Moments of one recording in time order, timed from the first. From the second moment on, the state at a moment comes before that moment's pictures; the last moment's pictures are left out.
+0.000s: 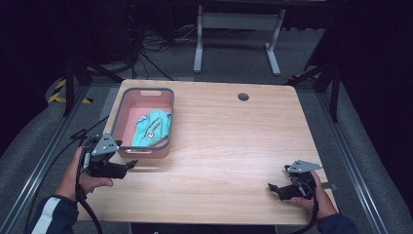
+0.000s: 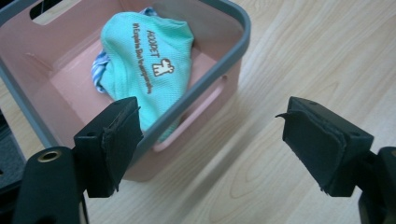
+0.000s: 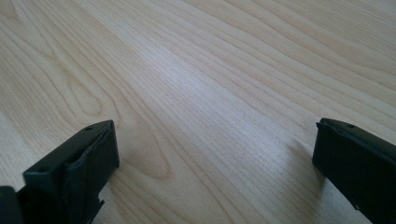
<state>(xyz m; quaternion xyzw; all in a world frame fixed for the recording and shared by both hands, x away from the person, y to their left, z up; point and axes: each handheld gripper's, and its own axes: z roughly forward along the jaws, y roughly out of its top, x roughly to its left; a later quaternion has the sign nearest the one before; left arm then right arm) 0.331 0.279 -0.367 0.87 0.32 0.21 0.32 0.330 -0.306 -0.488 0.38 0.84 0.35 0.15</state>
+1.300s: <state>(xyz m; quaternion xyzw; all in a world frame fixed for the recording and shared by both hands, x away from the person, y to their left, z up) 0.466 0.226 -0.378 0.90 0.34 0.15 0.21 0.330 -0.306 -0.488 0.38 0.84 0.35 0.15</state>
